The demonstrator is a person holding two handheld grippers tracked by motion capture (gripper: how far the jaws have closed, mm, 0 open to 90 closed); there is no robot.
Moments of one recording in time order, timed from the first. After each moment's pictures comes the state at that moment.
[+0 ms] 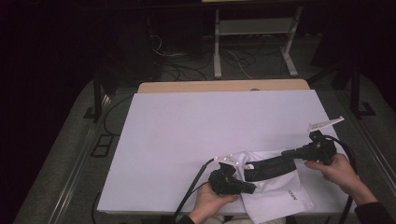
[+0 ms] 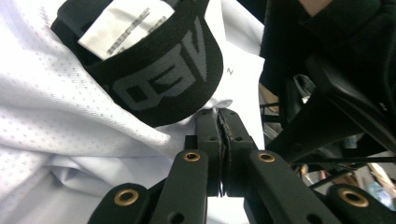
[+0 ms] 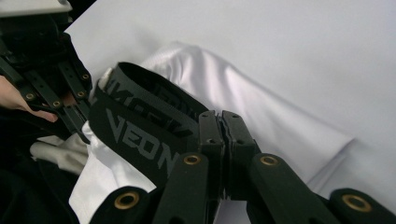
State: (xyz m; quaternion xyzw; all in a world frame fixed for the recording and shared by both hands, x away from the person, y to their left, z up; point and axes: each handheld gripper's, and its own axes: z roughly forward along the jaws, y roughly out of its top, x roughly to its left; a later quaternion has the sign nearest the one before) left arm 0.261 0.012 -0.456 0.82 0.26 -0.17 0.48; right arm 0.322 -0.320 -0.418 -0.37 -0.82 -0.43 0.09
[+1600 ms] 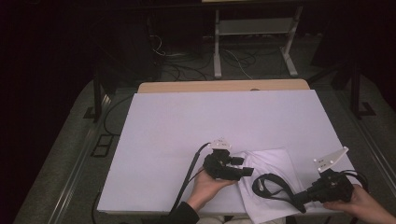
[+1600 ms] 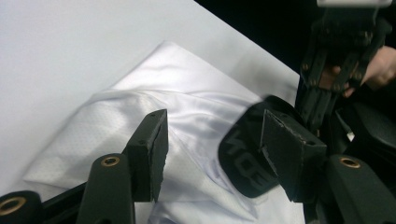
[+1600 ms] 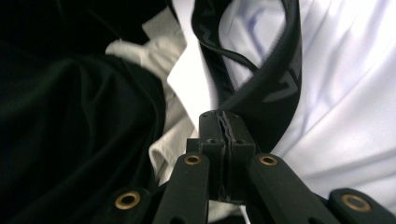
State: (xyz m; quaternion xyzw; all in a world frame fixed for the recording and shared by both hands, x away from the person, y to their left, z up) left arm 0.286 0.025 -0.424 0.80 0.29 -0.08 0.52; right arm 0.237 -0.322 -0.434 -0.25 -0.87 -0.39 0.19
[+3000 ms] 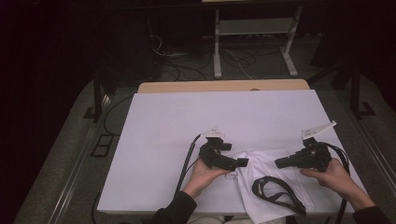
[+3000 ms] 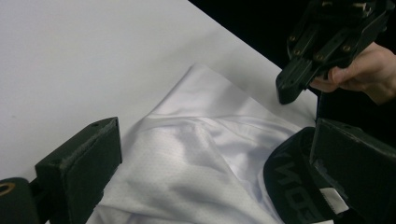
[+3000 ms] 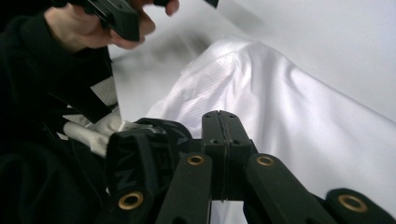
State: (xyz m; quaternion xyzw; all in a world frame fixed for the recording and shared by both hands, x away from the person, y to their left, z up) left arm 0.319 0.037 -0.426 0.79 0.30 -0.07 0.53; right arm 0.303 -0.293 -0.413 -0.31 -0.83 -0.44 0.11
